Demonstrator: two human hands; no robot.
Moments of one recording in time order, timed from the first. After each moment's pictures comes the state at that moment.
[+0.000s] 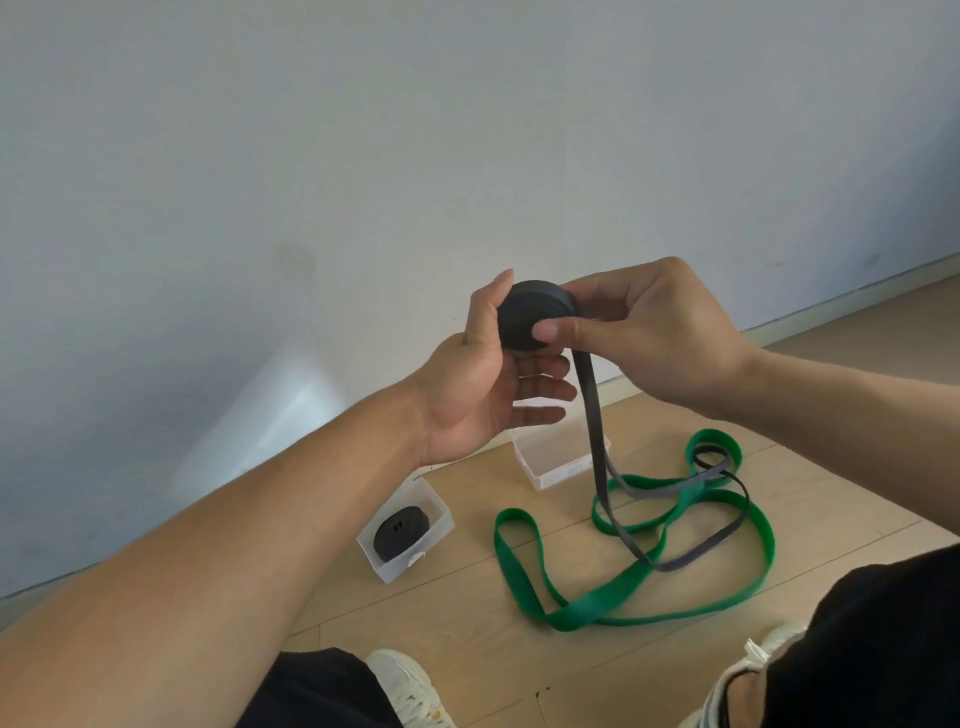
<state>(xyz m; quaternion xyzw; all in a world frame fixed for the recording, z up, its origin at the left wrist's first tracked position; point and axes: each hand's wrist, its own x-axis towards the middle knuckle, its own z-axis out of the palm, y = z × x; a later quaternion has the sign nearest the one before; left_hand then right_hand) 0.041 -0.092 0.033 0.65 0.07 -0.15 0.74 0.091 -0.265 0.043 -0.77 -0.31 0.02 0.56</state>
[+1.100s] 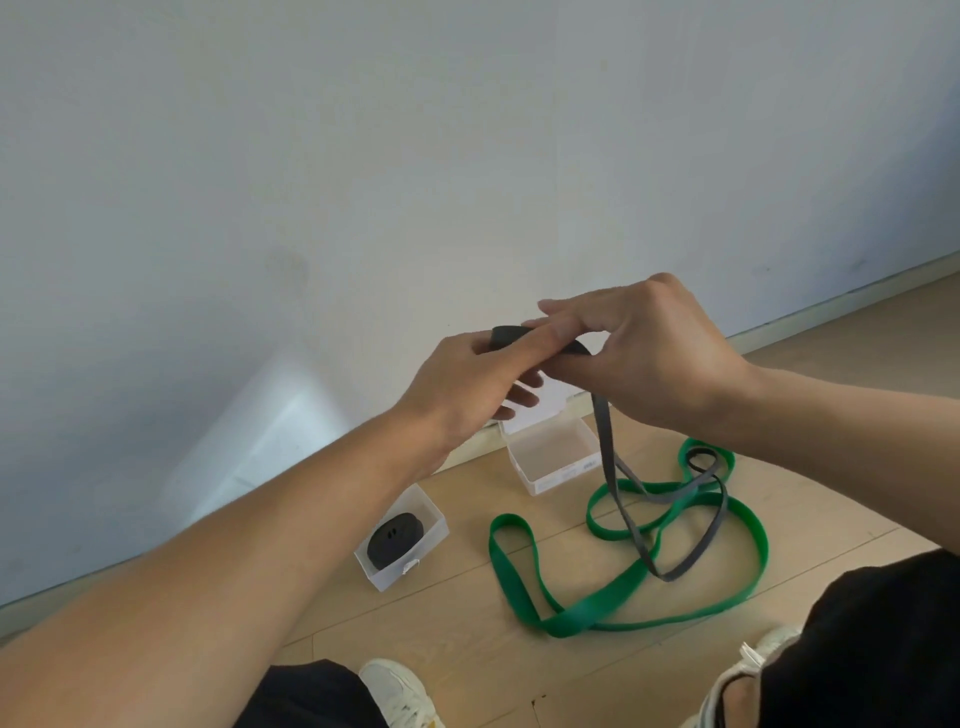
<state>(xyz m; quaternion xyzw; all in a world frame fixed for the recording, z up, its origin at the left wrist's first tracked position) 0.034 -0.094 0.034 0.82 0.07 -0.01 0.56 0.079 -0.267 0.045 -0.86 -0.33 -0.09 0.39</state>
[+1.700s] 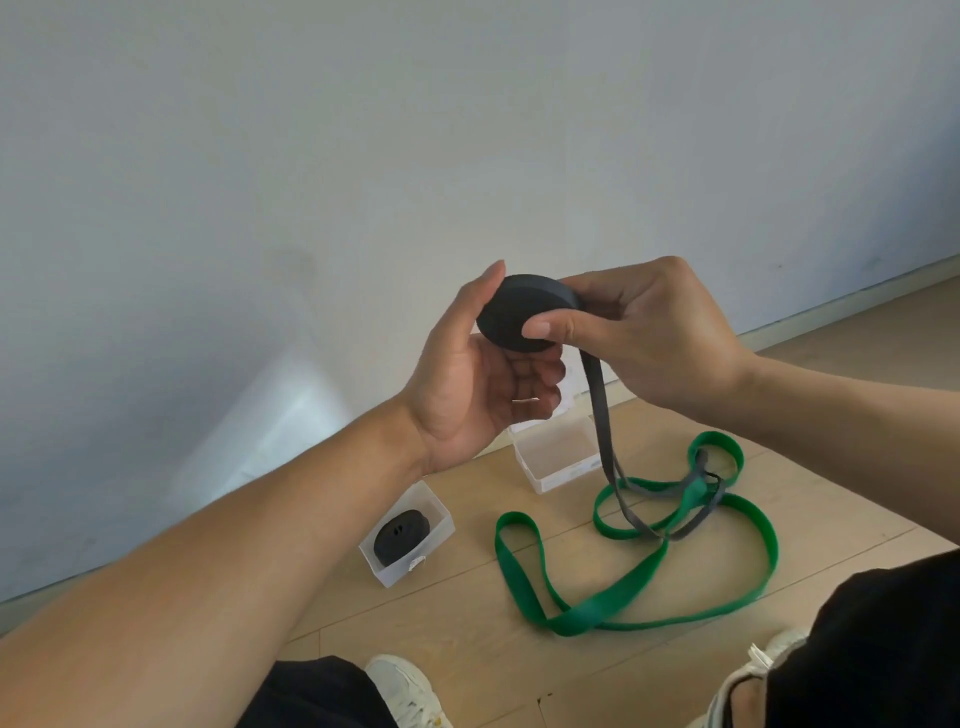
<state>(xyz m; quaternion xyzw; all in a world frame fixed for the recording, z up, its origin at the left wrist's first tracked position) 0.037 -0.089 0.033 0.59 0.02 -0.12 0.80 0.085 -0.259 0.047 -0.75 -0.36 -0.03 0.55</state>
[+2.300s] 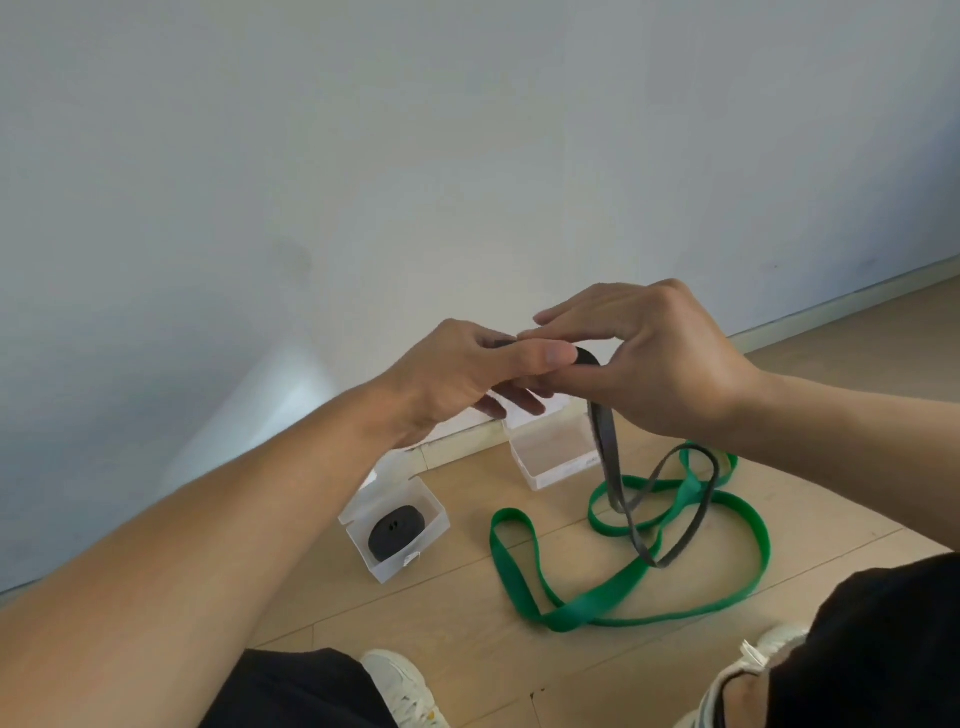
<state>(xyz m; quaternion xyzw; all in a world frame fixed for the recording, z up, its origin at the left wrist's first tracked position) 0.038 -0.073 0.037 0.84 -0.01 -0.08 0.54 0.077 -0.265 0.038 -0.80 -0.43 -0.11 0.42</state>
